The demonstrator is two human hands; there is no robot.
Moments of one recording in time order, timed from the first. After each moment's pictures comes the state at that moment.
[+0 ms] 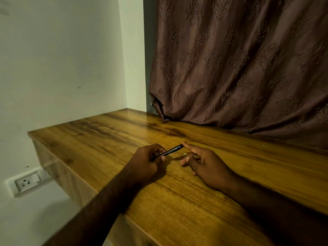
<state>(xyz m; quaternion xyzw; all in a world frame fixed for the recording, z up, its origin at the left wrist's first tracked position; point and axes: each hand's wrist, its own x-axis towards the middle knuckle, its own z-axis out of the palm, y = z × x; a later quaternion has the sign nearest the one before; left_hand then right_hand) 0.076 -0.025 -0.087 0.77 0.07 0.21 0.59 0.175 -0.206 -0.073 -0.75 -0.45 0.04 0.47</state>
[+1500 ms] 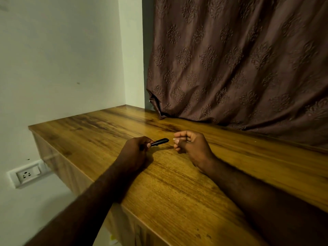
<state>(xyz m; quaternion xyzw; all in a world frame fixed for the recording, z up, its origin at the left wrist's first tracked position) 0.064 -0.033 -0.075 0.82 0.14 0.30 0.46 0.190 -0.174 -0.065 -0.66 -0.34 0.09 0.67</state>
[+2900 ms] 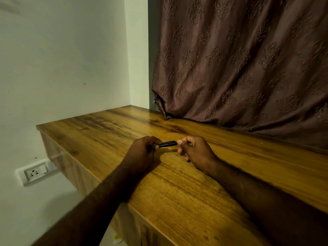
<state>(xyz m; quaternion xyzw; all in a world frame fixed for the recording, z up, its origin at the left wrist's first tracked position) 0.072 -0.016 -0.080 0.87 0.11 0.33 0.34 0.186 -0.172 -0.068 -0.72 -0.37 0.09 0.58</state>
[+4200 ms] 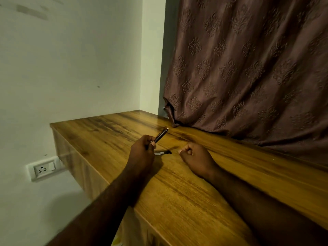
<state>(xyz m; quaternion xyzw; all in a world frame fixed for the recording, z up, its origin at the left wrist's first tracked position) 0.067 -0.014 -0.071 0.75 0.22 0.42 0.46 0.197 -0.148 -0.070 -0.81 -0.39 -0.01 0.43</state>
